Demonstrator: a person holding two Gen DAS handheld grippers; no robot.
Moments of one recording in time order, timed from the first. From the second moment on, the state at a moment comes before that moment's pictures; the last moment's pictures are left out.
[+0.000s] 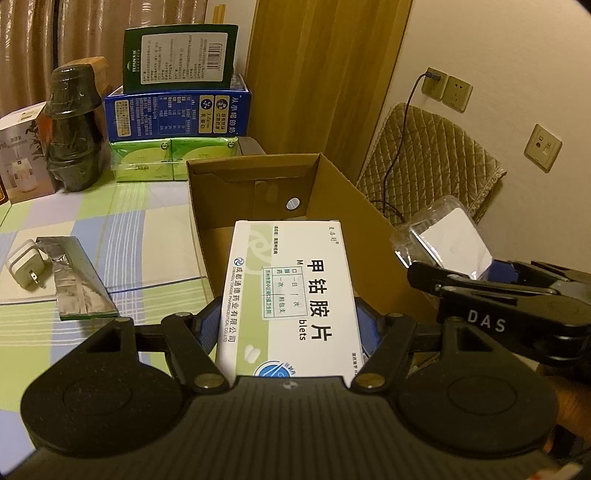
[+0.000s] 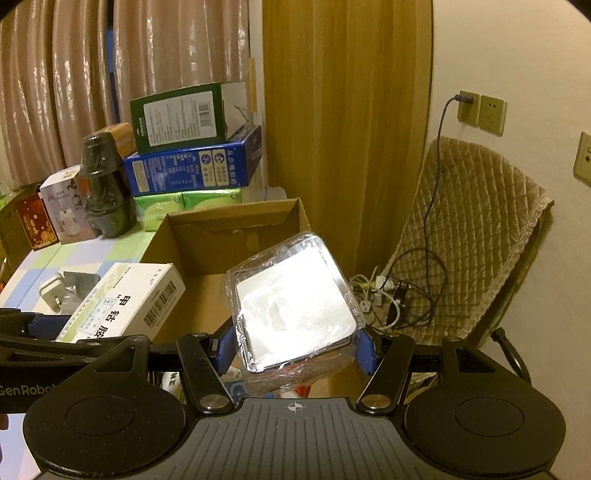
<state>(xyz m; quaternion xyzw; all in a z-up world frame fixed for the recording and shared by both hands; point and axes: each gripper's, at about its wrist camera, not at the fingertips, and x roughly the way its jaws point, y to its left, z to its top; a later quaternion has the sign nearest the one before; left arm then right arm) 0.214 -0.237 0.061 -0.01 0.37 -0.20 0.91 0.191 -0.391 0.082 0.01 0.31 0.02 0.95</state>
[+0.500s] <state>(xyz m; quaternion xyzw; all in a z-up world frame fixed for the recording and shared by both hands) 0.219 -0.245 0.061 0.00 0.37 -0.21 0.91 0.196 -0.392 0.080 0.01 0.32 0.02 0.95</state>
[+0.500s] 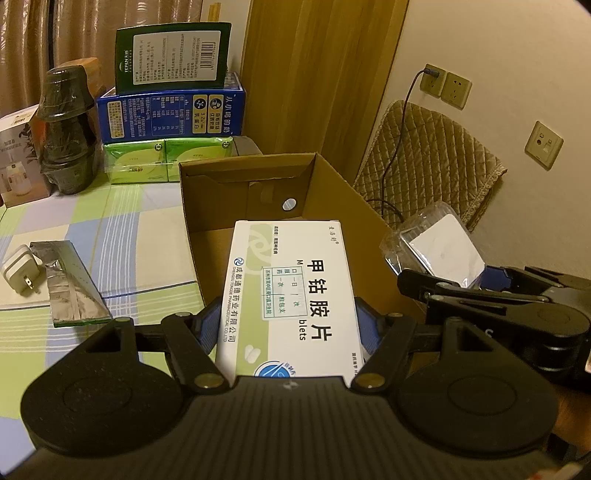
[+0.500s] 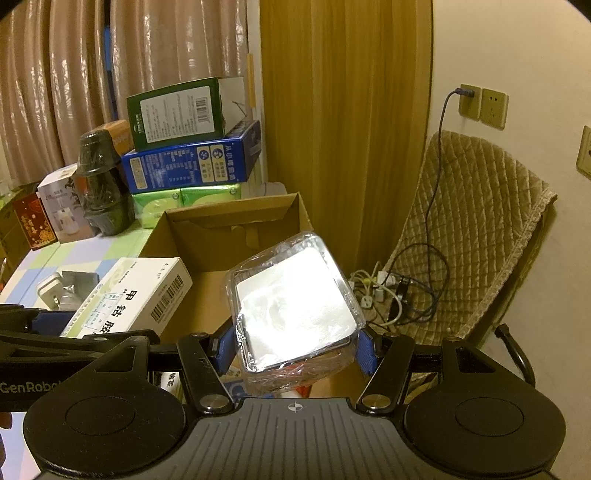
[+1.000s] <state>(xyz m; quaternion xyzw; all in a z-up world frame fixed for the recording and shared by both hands) 0.228 -0.249 0.059 0.00 0.36 -0.20 0.91 0.198 -0.394 0.078 0.01 0.32 0.02 0.95</state>
